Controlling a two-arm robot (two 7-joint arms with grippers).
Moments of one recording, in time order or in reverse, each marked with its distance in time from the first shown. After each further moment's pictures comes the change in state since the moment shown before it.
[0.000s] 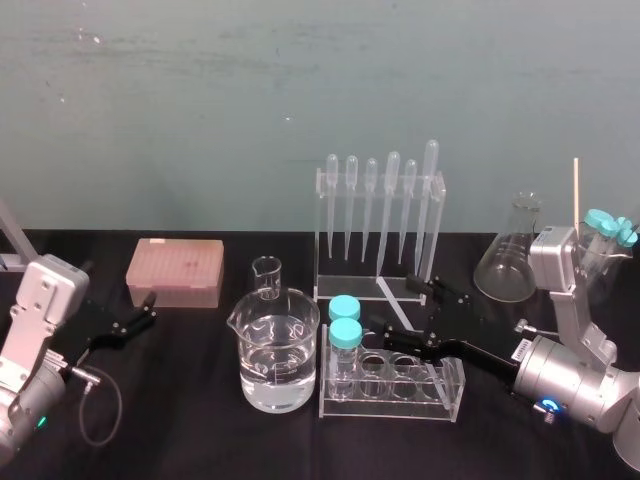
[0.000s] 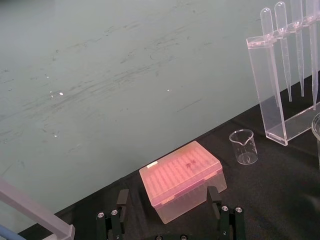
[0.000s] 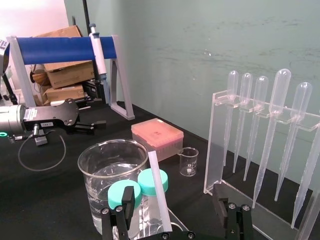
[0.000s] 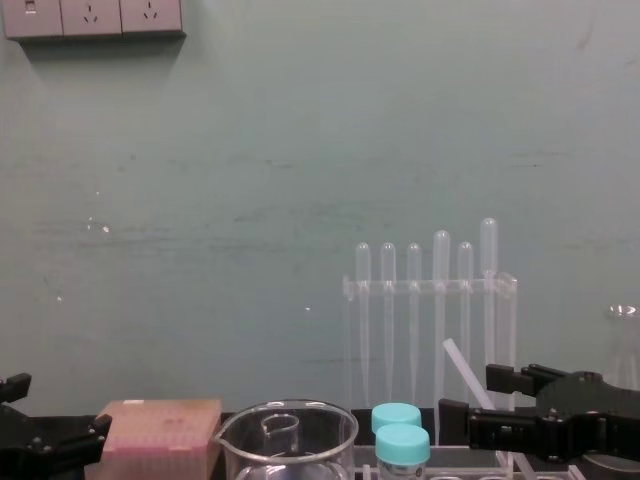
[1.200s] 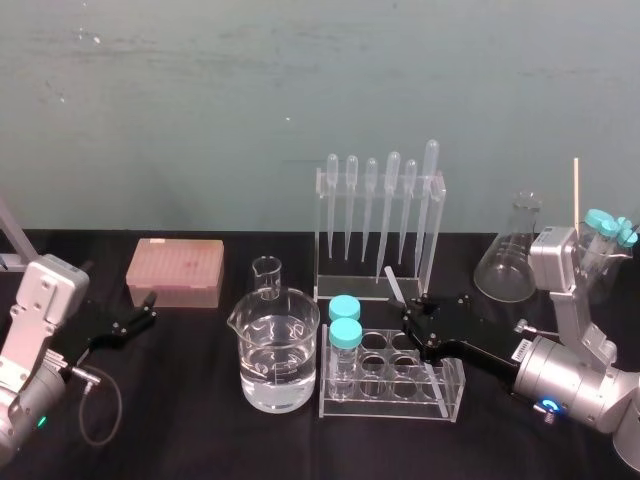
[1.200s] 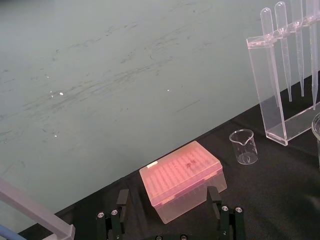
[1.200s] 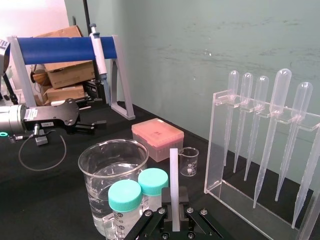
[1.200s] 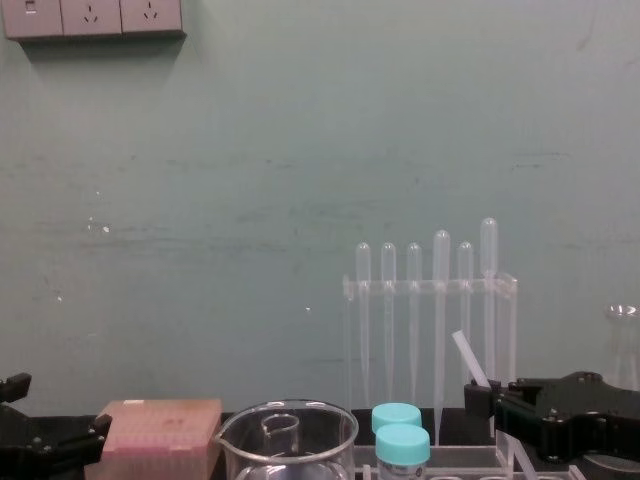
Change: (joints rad) left arm 0.000 0.000 0.000 0.000 0.000 0.000 0.000; right arm 0.000 0.001 -0.001 0.001 0.002 -0.001 0.001
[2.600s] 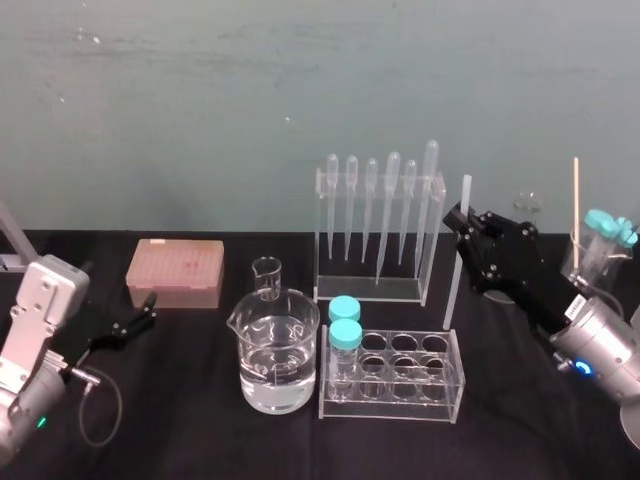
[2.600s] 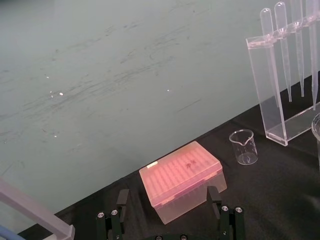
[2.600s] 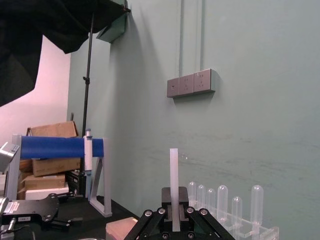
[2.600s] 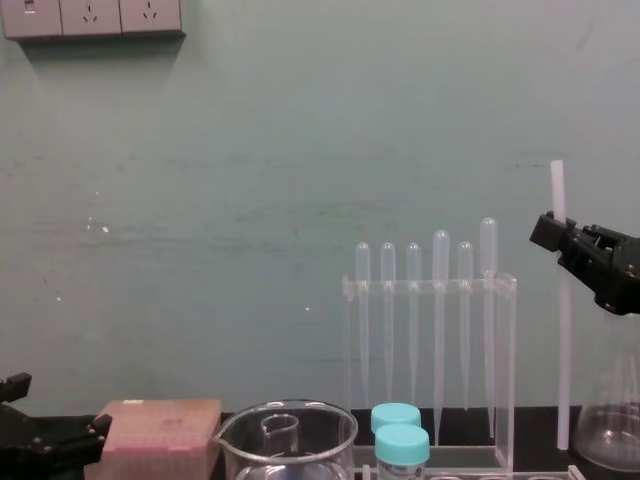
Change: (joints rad) left arm 0.000 0.000 0.000 0.000 0.000 0.000 0.000; right arm -0.007 -0.121 0.203 0.126 0.122 -0.382 0.197
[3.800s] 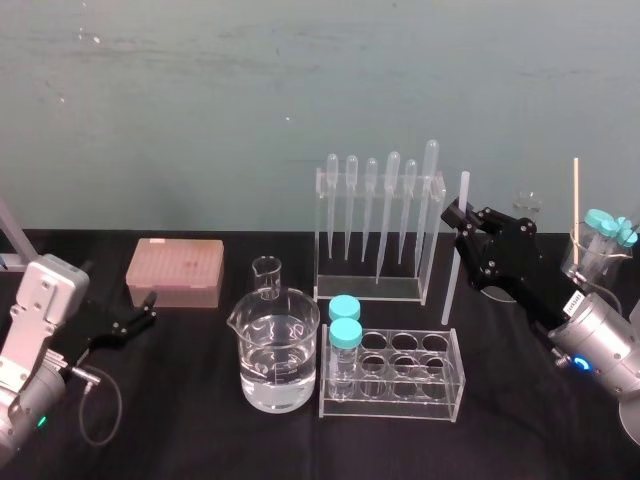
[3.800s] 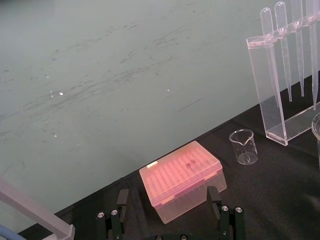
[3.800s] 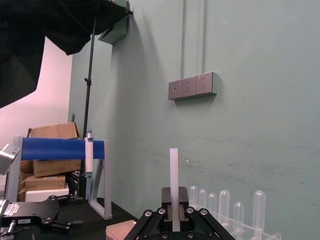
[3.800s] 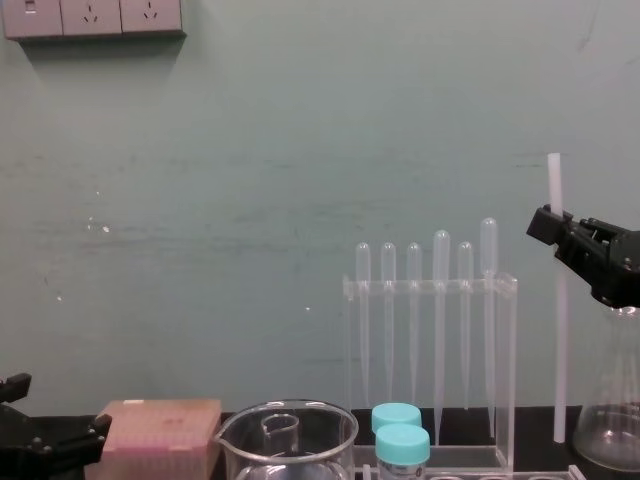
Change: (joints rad) left arm 0.000 0.000 0.000 0.000 0.000 0.000 0.000; right arm 0.006 -0.001 -0.004 -0.002 0.000 -0.006 0.000
